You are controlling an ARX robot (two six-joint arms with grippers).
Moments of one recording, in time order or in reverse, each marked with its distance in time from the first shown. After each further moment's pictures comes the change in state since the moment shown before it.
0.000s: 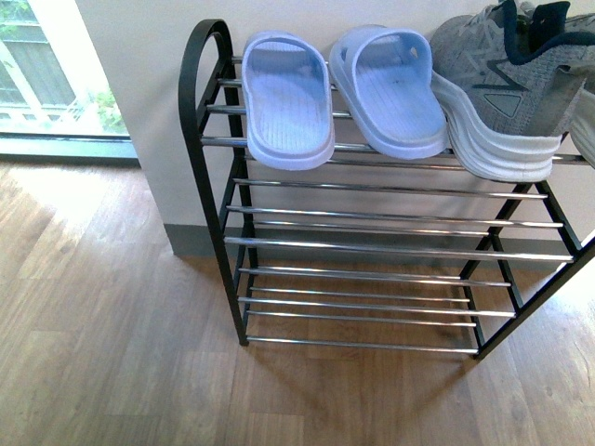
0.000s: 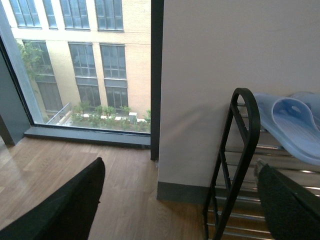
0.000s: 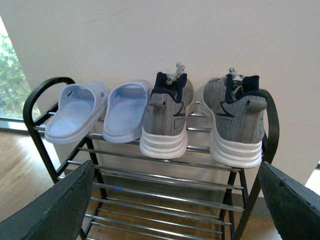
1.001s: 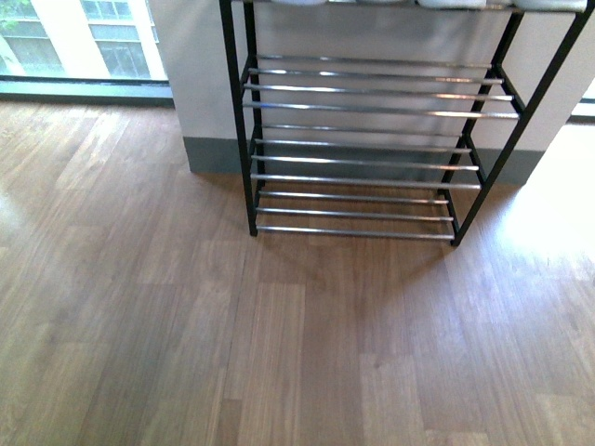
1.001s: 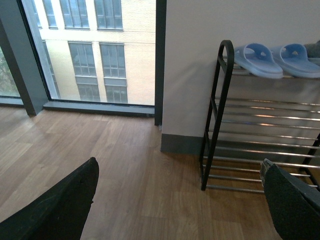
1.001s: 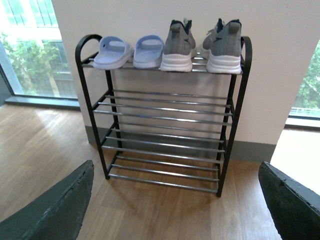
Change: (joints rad) left arm 0.000 0.000 0.000 0.000 0.001 0.002; right arm 0.000 0.000 0.000 0.000 0.000 0.000
